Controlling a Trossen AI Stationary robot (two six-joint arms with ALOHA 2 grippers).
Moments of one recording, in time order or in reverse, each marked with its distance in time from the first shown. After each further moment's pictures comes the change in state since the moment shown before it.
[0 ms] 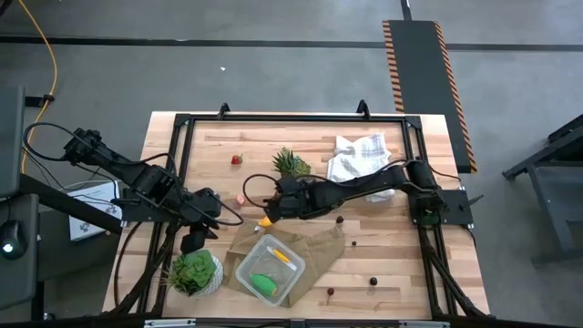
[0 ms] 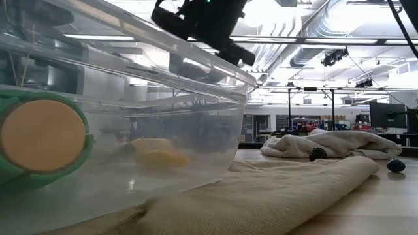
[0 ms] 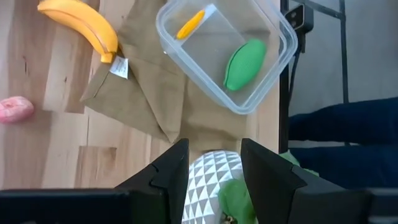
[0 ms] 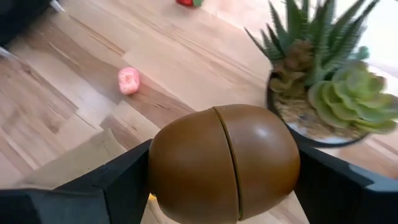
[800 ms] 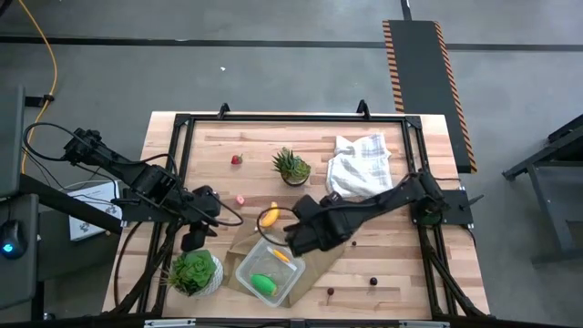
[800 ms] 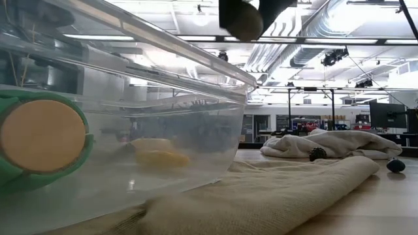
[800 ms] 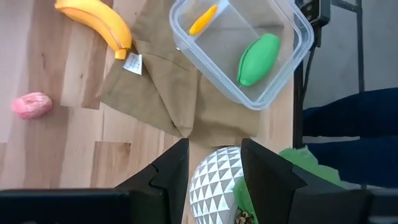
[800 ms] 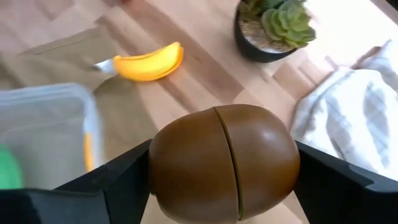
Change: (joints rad) left arm 0.000 0.000 0.000 -0.032 -0.039 0.019; right arm 0.211 0.000 0.301 -0.631 -0.041 0.147
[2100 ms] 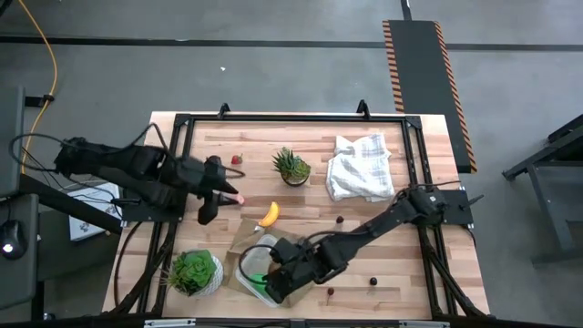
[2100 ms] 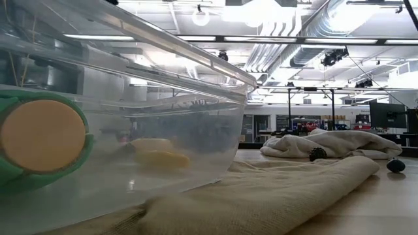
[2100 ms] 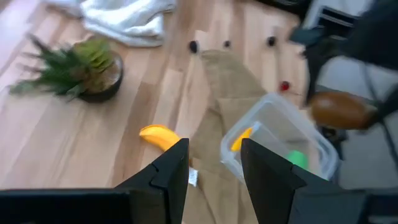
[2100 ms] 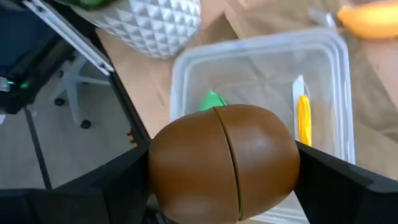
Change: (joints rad) left arm 0.285 -0.056 0.072 0.170 -0.086 0.243; right arm 0.106 0.128 0.031 0.583 -0.249 -0.038
